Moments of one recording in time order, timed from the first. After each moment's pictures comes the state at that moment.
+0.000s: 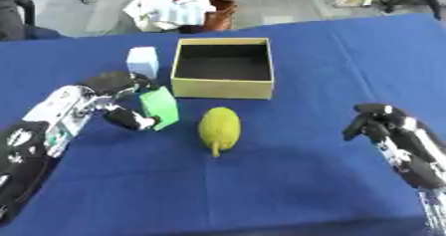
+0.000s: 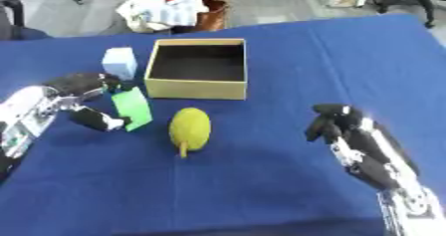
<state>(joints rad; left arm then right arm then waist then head) -0.54 0.55 -0.29 -1.28 -0.91 -0.15 -0.40 -0.16 -0.13 0.02 -1.67 -0.11 -0.27 0.54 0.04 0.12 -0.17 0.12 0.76</state>
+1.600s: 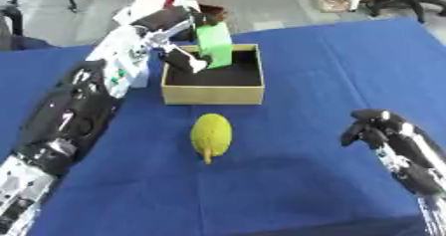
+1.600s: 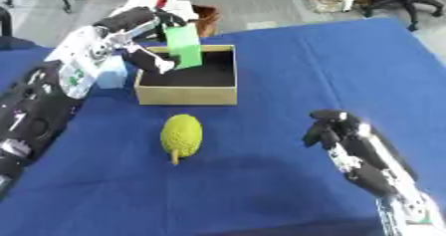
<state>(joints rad) -0.94 0.32 -0.26 -1.03 -0.88 -0.16 -0.32 -0.17 -0.12 0.03 -1.67 -0.11 -0.27 0.55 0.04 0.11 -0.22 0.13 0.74</state>
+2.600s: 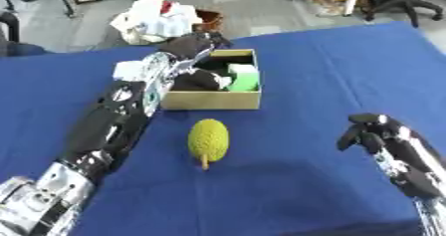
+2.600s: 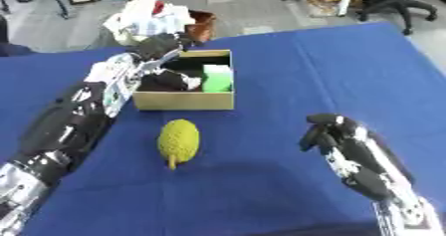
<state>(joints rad) -0.97 0.23 -0.22 -0.88 -1.13 -0.22 -0.12 -0.18 -0.11 0.04 -1.67 -0.12 -0.27 0.56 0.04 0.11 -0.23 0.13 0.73</state>
